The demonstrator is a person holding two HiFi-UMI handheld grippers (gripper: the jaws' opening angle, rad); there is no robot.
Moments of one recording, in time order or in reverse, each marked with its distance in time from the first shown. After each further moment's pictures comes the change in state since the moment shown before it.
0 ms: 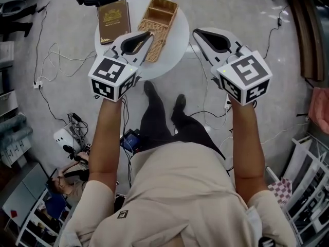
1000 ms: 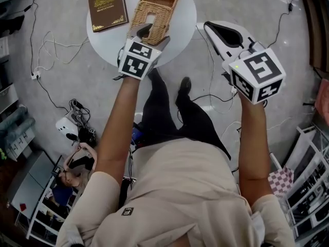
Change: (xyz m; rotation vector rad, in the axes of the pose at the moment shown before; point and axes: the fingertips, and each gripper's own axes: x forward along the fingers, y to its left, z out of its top) left arm 0.099 0.026 -0.186 -0.009 0.375 0.031; right arm 0.049 -0.026 -0.086 0.103 0.105 0.004
